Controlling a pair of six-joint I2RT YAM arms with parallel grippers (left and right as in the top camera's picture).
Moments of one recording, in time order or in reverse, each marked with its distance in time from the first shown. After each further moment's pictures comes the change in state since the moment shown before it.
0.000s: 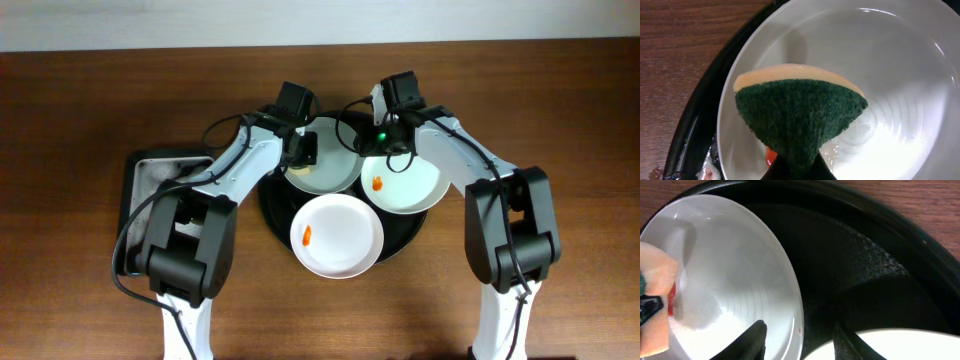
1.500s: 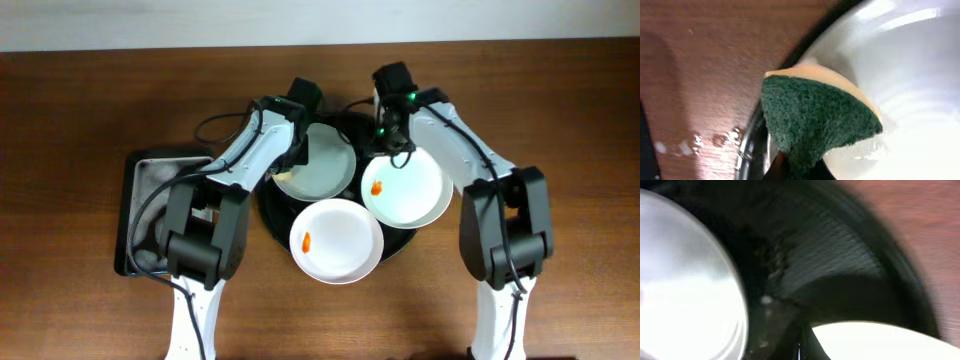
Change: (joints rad) left arm -0.012 0.135 0.232 -0.354 -0.265 -0.093; right arm 0.016 0.022 0.187 -0.327 0.182 0.032
